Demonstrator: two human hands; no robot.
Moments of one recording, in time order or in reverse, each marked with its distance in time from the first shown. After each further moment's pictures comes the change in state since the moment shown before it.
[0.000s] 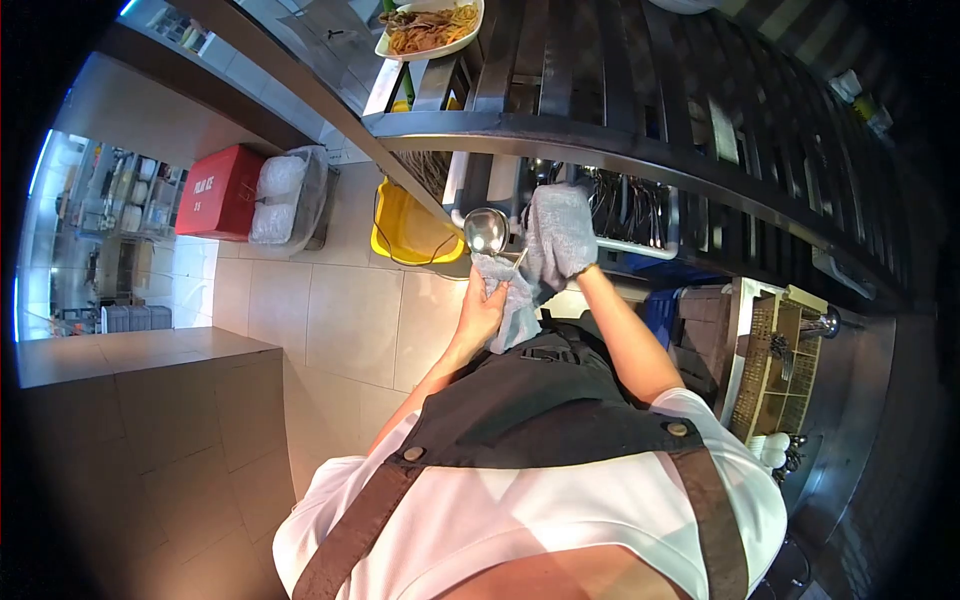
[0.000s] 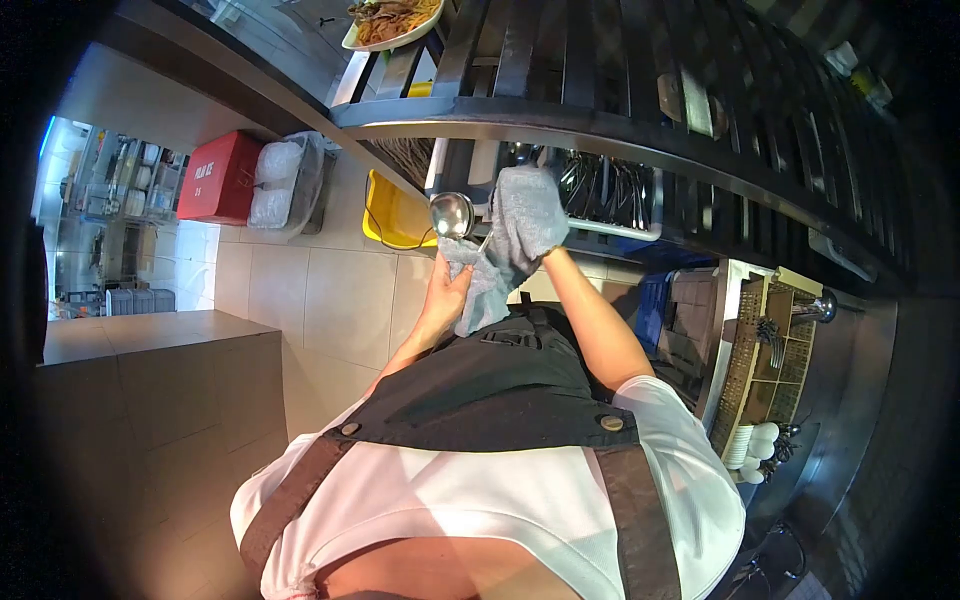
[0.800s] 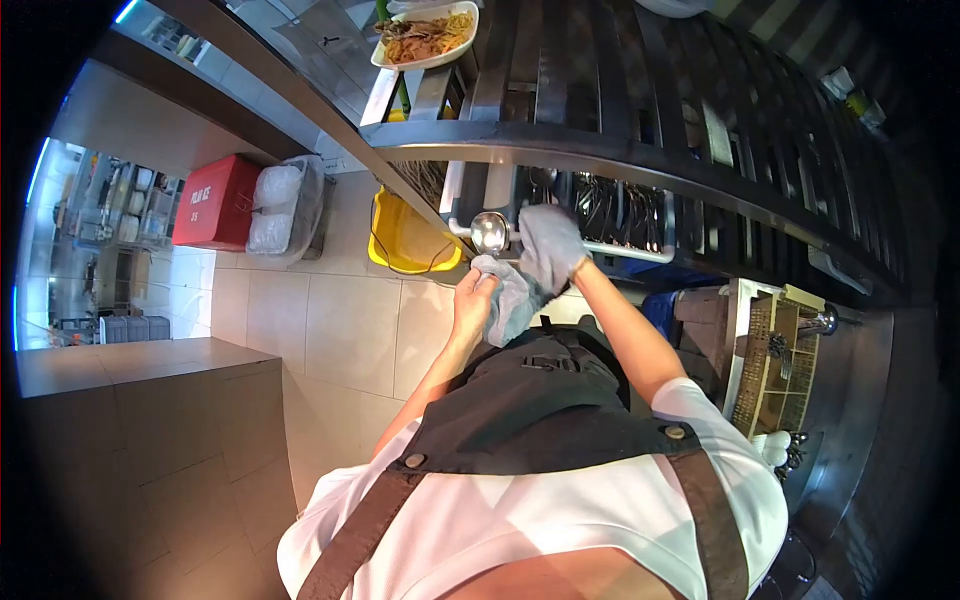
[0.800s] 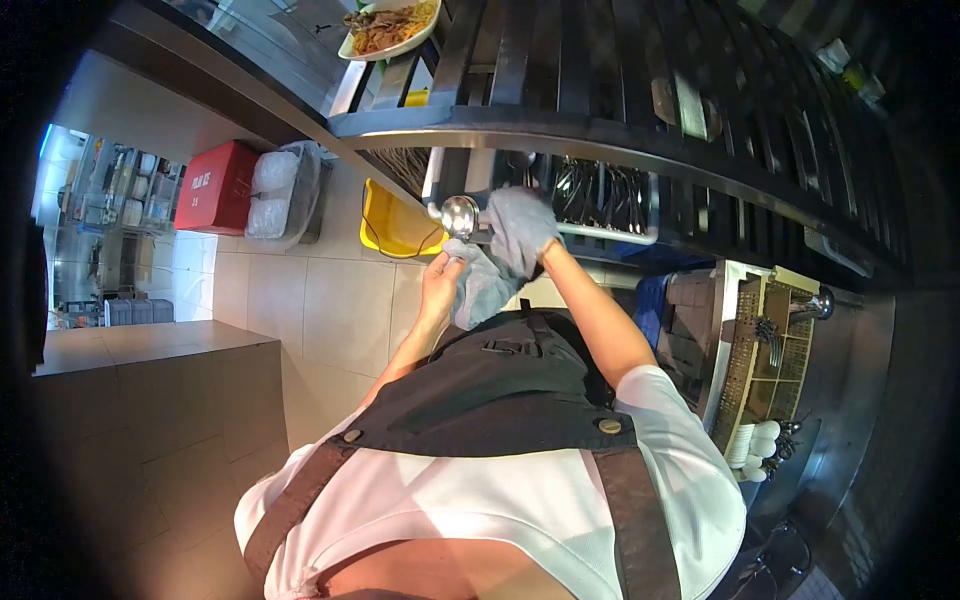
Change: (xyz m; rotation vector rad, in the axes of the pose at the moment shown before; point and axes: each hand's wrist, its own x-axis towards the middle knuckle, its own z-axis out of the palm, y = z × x) left_hand 0.020 -0.013 -0.008 -0.194 0.151 -0.155; right_hand 0.005 0.005 0.053 0.323 -0.274 -0.011
